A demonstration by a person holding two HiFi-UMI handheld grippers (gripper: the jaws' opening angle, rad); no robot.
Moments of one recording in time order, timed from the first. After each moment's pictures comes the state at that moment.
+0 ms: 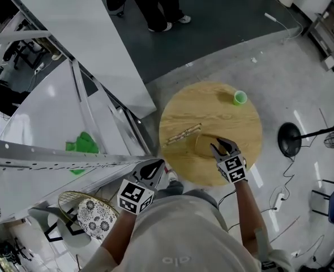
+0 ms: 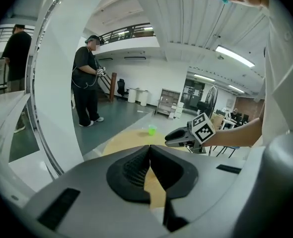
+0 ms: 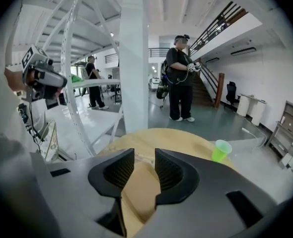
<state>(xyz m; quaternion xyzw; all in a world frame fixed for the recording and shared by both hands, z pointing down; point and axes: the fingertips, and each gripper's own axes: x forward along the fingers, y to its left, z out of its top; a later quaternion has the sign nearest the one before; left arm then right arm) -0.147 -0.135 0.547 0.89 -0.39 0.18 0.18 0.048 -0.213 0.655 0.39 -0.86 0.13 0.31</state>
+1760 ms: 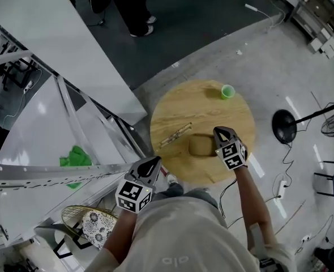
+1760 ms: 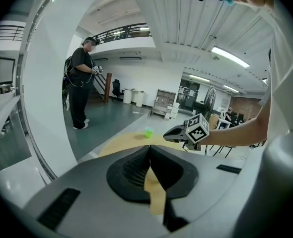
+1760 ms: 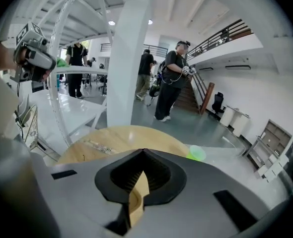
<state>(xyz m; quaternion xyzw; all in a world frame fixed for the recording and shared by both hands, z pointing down) -0.129 -0.161 0.548 0.90 -0.36 0.17 0.17 0.097 -0.257 0.653 0.45 -0.82 0.06 0.35</state>
